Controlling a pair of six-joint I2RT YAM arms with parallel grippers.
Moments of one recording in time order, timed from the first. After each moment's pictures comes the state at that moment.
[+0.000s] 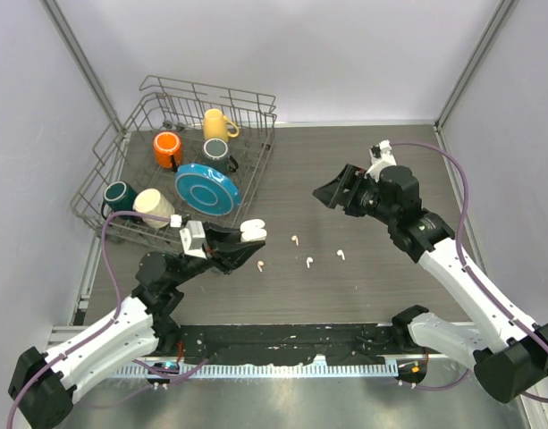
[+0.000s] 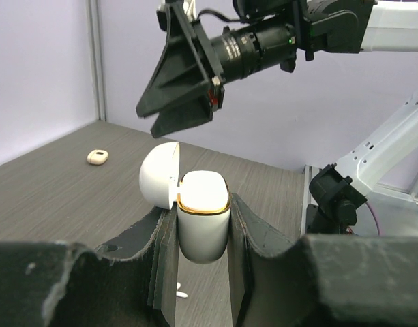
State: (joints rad) left arm -0.72 0.65 0.30 0.76 0.43 -0.28; right arm 0.47 1.00 0.95 -0.27 -0.19 0.73
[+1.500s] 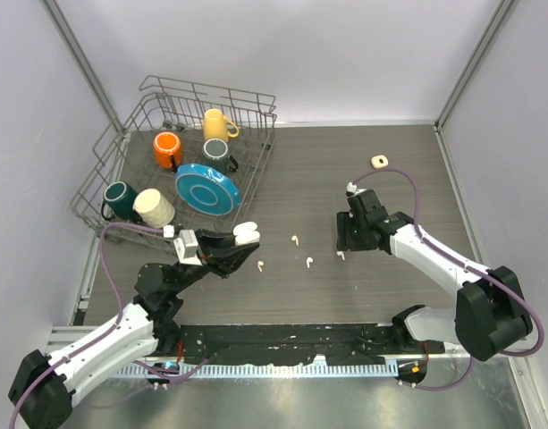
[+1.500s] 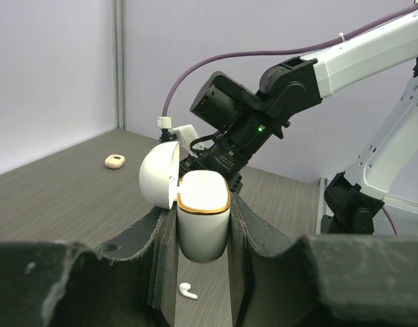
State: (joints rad) left arm -0.72 0.60 0.18 0.88 0.35 -0.28; right arm 0.45 1.26 0.77 -0.54 0.06 0.36
